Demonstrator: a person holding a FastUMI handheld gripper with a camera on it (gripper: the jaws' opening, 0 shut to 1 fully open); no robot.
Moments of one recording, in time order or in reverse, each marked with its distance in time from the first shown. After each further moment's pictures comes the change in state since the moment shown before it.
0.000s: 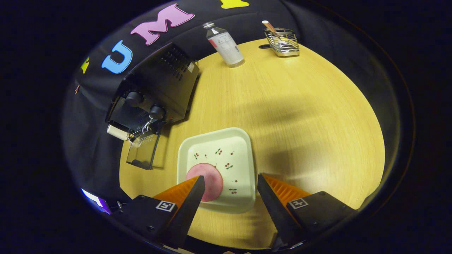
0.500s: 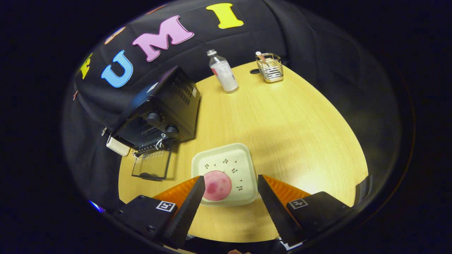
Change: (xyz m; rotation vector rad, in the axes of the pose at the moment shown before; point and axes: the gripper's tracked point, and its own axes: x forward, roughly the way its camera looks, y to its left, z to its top) arm -0.051 0.003 0.014 0.060 -0.180 -0.089
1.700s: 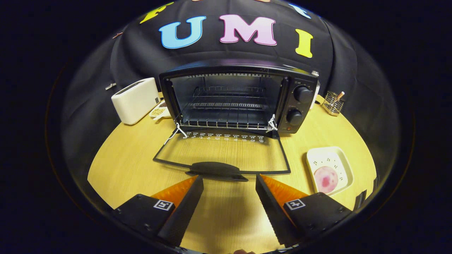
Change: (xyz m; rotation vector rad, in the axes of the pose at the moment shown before) arm 0.066 0.272 -0.097 -0.412 -0.240 -0.132
